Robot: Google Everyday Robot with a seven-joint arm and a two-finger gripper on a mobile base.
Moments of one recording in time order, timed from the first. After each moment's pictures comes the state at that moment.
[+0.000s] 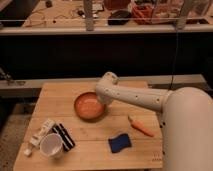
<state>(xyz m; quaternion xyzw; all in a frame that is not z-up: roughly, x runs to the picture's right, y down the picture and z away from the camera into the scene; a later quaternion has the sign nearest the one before) 0.061 0.065 0.926 -0.17 -0.16 -0.65 0.72</state>
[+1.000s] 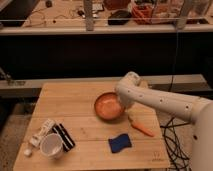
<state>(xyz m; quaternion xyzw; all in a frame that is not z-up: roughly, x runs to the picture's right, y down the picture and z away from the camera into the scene) 0.149 0.146 0.836 -0.22 -0.12 -0.59 0.77</state>
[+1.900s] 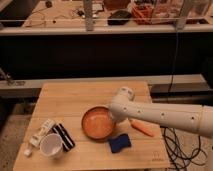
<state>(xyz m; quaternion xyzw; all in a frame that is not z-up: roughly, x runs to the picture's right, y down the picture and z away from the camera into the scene) 0.060 0.154 0.839 -0.17 -0.20 -0.65 0.71</state>
